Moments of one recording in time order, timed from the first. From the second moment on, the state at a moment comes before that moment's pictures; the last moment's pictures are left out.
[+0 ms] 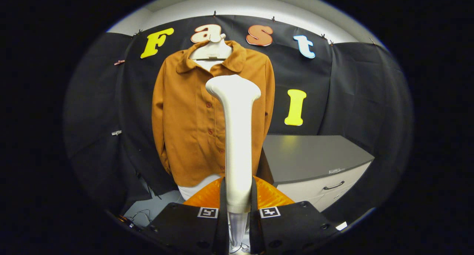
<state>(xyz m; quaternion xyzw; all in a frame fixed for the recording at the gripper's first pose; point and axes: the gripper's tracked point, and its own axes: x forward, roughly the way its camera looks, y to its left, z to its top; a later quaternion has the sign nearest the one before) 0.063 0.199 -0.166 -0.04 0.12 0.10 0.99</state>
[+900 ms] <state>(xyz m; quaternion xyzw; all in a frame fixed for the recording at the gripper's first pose) 0.123 0.351 -0.146 -0.07 0.06 0.11 0.99</state>
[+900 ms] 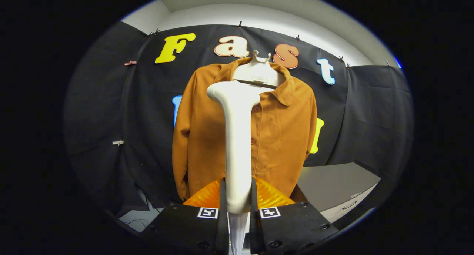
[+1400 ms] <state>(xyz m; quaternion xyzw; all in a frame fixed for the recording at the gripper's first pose) 0.161 0.367 -0.196 -0.11 0.06 0.08 0.99</state>
